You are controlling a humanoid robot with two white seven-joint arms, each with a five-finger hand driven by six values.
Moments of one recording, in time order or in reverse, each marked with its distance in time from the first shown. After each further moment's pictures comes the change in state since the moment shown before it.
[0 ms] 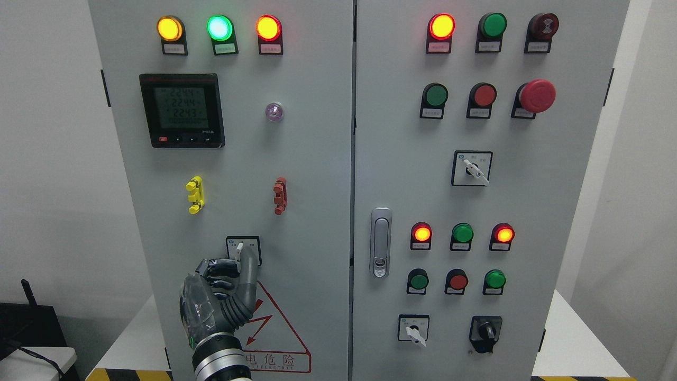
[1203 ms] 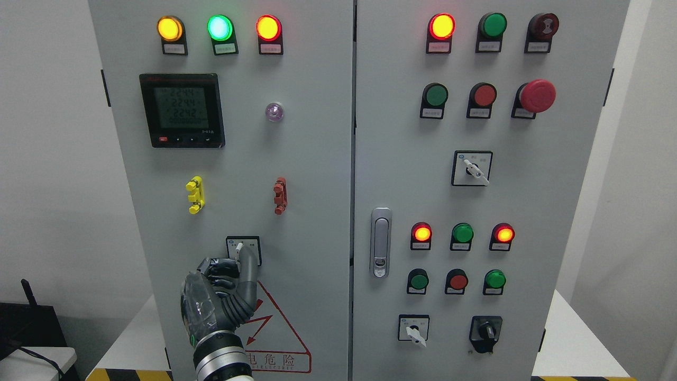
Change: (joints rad) left arm -0.006 0.000 -0.003 0.003 -0.002 0.005 0.005; right arm 0.000 0.000 0.000 0.000 0.000 0.000 -0.001
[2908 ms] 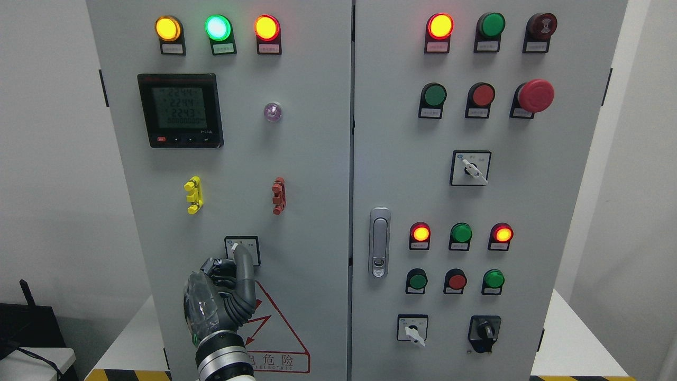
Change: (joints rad) left arm -0.003 0.001 -0.003 0.009 0.001 0.004 -0.011; right arm 0.000 0.000 0.000 0.000 0.000 0.000 -0.003
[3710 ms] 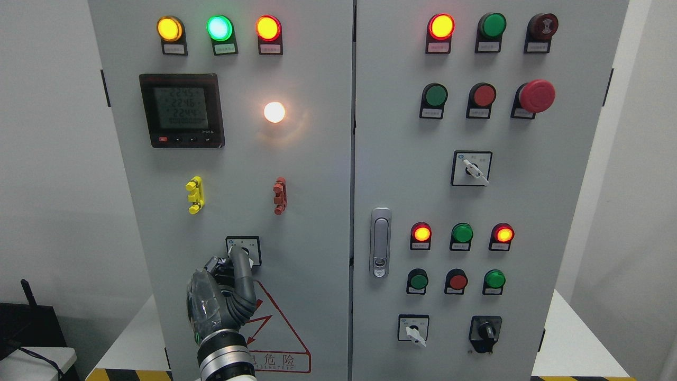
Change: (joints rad) left arm 0.000 0.000 -0.001 0.002 0.002 -0.008 -0.007; right arm 0.000 0.000 0.000 0.000 0.000 0.000 0.002
